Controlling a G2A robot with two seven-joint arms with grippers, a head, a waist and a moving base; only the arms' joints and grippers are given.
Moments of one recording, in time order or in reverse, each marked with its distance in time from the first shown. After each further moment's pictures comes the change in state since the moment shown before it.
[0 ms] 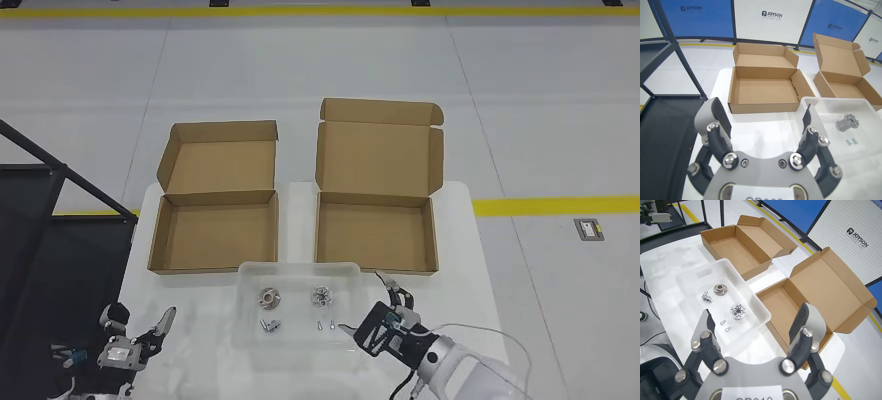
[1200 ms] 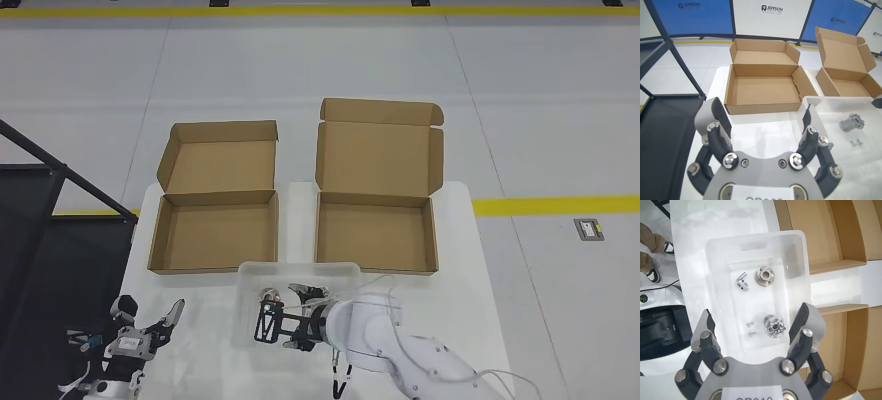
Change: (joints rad) left arm -0.063 -0.009 0.033 0.016 0.036 0.029 -0.064; right arm 0.659 -0.178 -0.550 0.475 0.298 -0.103 0.559
